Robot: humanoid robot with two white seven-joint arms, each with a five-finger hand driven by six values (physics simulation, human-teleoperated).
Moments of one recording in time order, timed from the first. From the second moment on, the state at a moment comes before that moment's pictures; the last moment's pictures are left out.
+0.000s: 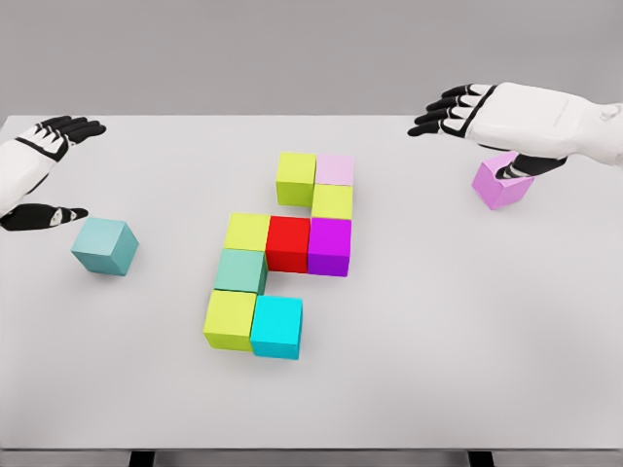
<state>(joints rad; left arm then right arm) -0.10 0.76 -0.01 -1.54 -0.38 -0.61 -0.11 -0.73 -0.95 0.53 -1.75 0.26 -0.46 0.61</state>
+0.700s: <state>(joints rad) -0.12 1.19 -0.08 -1.75 0.26 -0.37 -0.61 -0.73 -1.00 0.55 -1.56 0.01 0.10 0.61</state>
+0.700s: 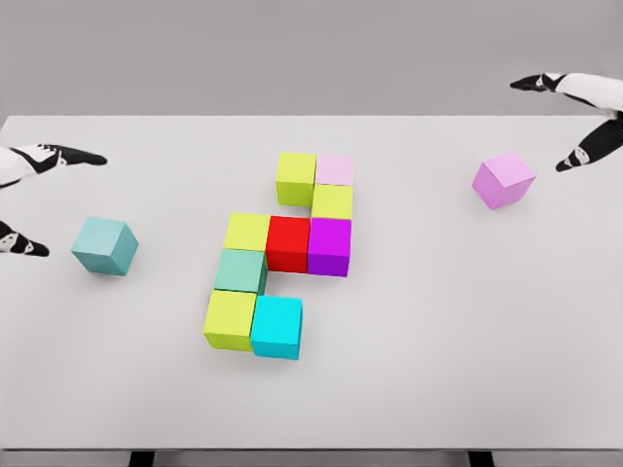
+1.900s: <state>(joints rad) -0.29 1.03 -0.38 -1.76 -0.22 -0.01 -0.61 -0.89 -0.76 0.82 -1.21 0.33 -0.07 0.61</state>
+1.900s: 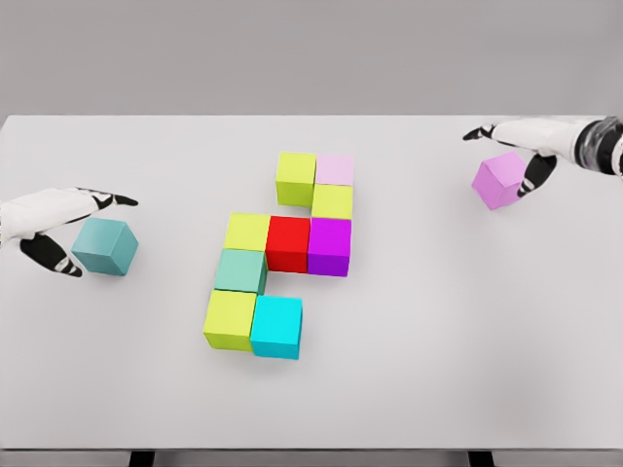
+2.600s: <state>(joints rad) -0.29 0.95 -0.39 -1.73 -0.34 0.08 -0.61 -0.91 -0.71 0.86 -1.08 0.39 -0.12 0.61</state>
